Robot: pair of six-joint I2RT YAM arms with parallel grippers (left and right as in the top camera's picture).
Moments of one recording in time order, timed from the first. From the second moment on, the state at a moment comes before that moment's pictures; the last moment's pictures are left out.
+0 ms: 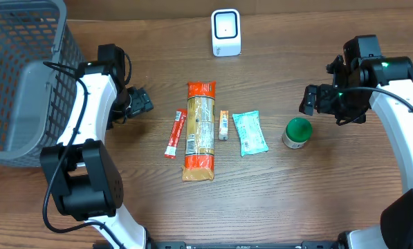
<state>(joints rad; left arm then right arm) 0.11 1.90 1.52 -1.12 -0.11 -0.41 0.06 1.66 1.48 -1.22 -0.22 0.17</state>
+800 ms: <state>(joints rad) 0.11 1.90 1.52 -1.12 -0.11 -0.41 0.06 1.66 1.48 -1.22 -0.22 0.17</state>
